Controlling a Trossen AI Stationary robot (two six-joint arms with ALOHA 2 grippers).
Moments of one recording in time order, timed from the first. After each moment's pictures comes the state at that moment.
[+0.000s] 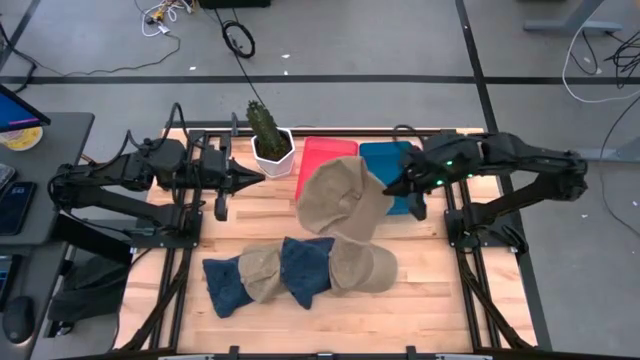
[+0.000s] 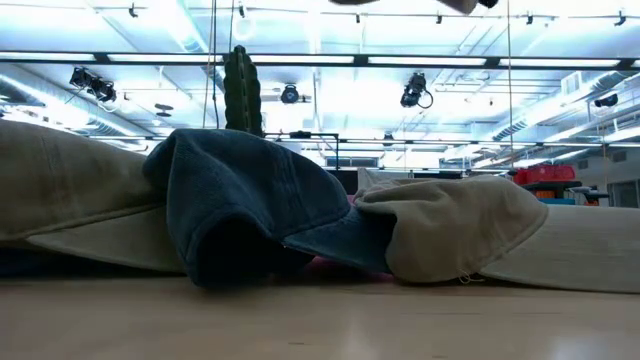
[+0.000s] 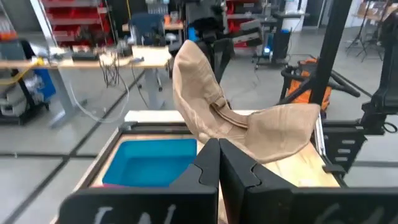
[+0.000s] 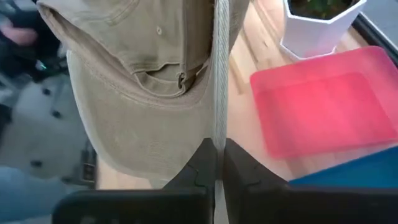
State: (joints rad) left arm -0.04 0.88 1.14 -0.35 -0.12 0.03; right arm 0.03 1.16 1.50 -1.02 -0.04 0.37
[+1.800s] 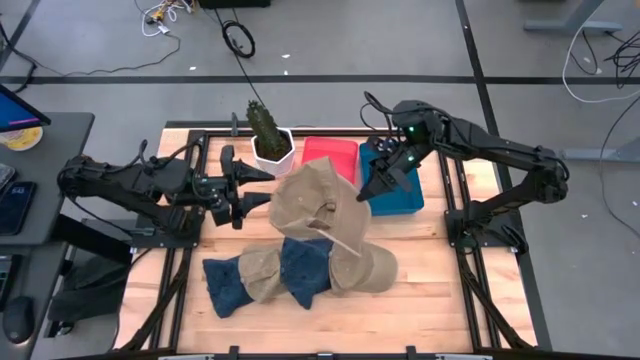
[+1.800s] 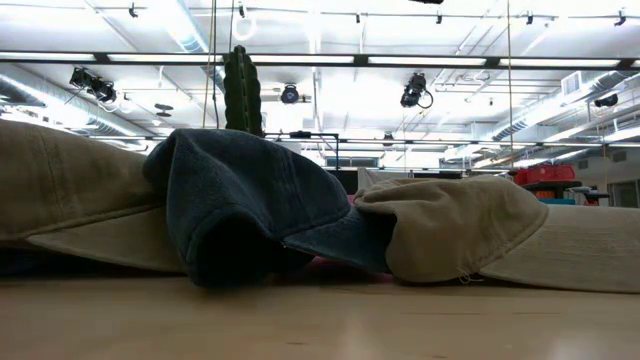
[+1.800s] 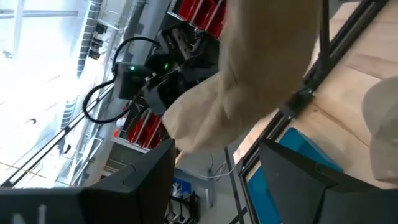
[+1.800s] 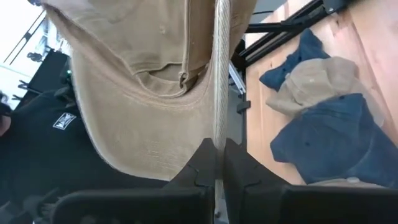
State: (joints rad) left arm -0.25 0.97 1.14 -0.18 -0.37 1.06; right arm -0.23 1.34 1.50 -0.62 -0.86 0.62
